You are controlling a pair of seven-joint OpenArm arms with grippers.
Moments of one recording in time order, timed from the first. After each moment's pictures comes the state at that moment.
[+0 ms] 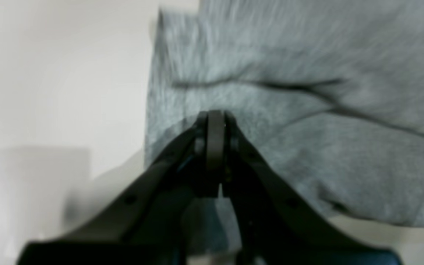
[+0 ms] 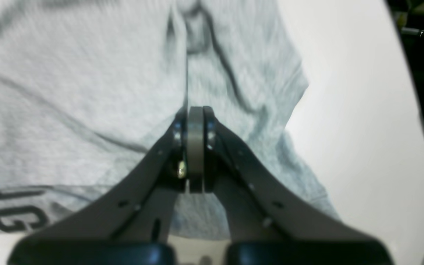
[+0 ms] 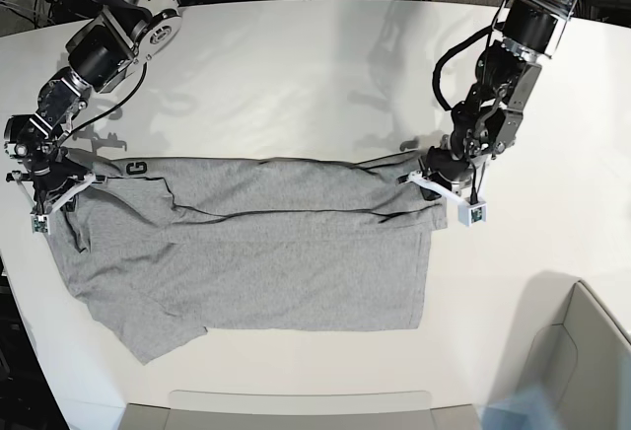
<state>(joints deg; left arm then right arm) -9.3 -24.3 23.5 76.1 -51.9 17.3 27.9 21.1 8.4 50.1 69.3 -25.7 44.7 -28.9</state>
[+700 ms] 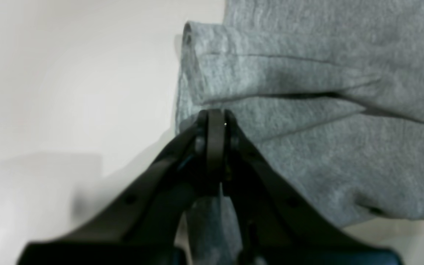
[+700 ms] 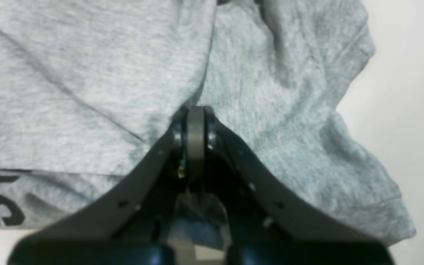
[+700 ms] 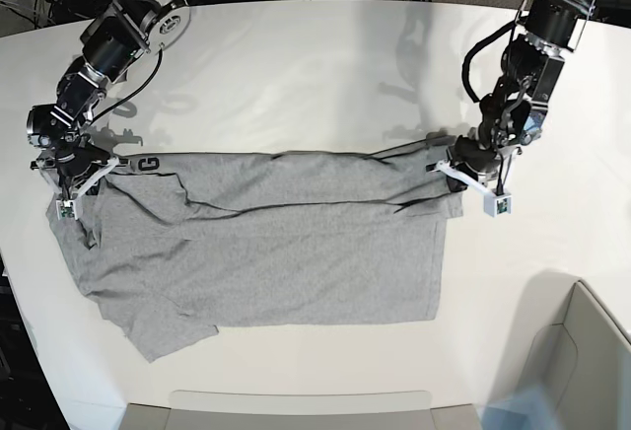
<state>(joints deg) -1.4 -30.9 20.2 75.9 -52.0 14.5 27.7 17.9 4.6 49.6 66.3 -31.0 44.4 -24.9</state>
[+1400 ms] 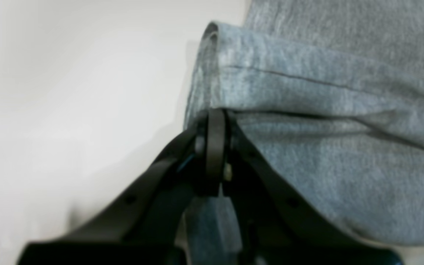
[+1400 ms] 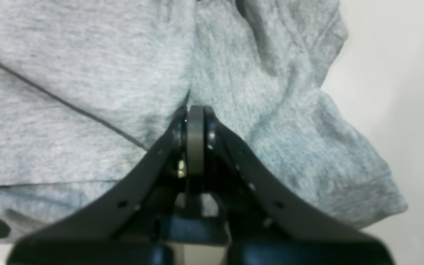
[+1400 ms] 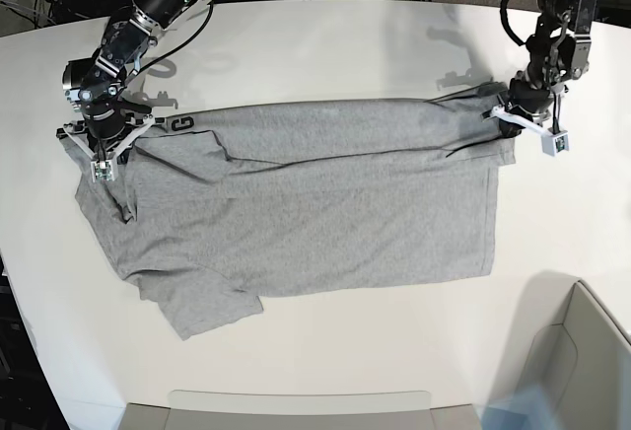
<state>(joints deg) 20.5 -34.0 -0.7 85.7 -52.2 9.7 28.6 5.0 -7.6 49.2 84.8 -35.9 44.4 -20.9</state>
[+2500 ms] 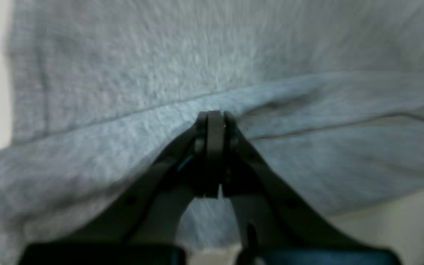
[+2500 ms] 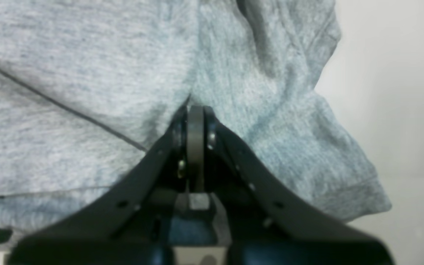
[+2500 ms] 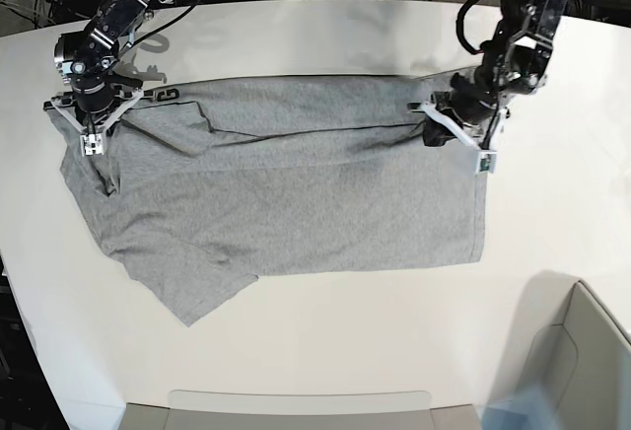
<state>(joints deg) 13.2 -27.1 11.6 98.2 -42.3 6.6 39.3 -0.5 -7.6 49.8 91.0 -33.7 44.6 -24.0</state>
